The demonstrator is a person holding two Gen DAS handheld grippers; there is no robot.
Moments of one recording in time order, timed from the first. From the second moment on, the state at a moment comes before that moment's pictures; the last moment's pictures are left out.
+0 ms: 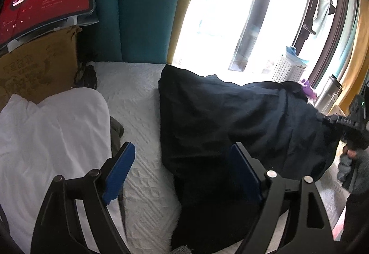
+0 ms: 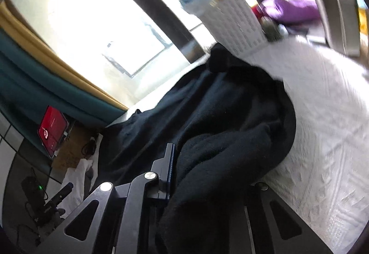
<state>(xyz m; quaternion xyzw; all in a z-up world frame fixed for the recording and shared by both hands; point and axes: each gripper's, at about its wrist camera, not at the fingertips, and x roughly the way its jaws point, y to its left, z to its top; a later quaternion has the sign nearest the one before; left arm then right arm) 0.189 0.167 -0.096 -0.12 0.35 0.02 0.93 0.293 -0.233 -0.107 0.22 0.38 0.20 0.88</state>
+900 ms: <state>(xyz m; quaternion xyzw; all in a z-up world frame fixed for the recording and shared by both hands) 0.143 0.230 -0.074 -0.12 0.29 0.01 0.95 0.277 0.052 -0.108 -0.05 0.42 0.32 0.85</state>
